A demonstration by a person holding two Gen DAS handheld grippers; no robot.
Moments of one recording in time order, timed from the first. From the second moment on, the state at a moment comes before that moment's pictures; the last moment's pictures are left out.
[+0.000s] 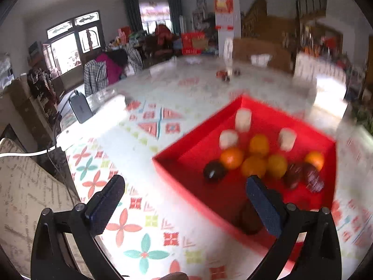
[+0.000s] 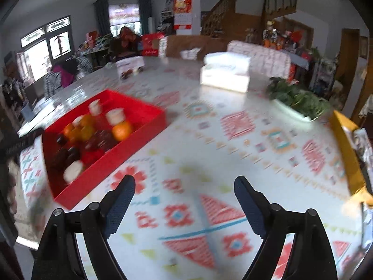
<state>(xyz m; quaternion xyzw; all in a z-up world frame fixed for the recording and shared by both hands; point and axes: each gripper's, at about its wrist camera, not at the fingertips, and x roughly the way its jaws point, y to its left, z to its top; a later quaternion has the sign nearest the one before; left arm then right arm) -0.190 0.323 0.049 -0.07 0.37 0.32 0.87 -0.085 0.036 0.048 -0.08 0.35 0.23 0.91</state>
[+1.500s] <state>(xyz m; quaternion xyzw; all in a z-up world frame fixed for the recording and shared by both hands) -0.149 0.226 0.061 0.04 0.34 0.22 0.91 -0.077 0.025 0.027 -0.07 0.35 0.23 0.91</state>
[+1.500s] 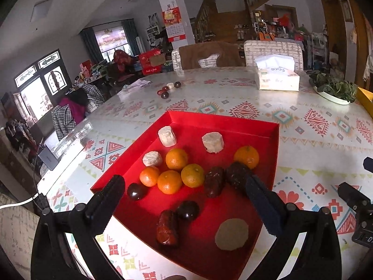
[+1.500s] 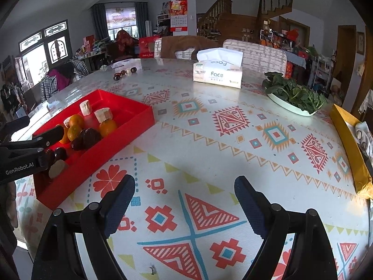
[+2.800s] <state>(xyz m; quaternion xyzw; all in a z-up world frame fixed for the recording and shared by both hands) -0.204 0.298 0.085 -0.05 0.26 0.27 0.92 -0.123 0.139 0.045 -0.14 0.33 0.34 0.87</state>
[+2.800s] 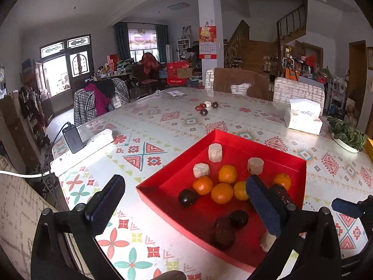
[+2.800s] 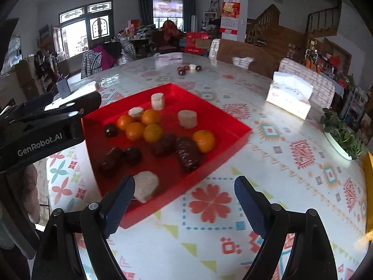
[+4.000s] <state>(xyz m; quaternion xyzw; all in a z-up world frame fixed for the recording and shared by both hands) -0.192 0.305 0.058 -0.08 0.30 0.24 0.92 -0.125 0.155 0.030 -0.16 0.35 0.33 0.86</state>
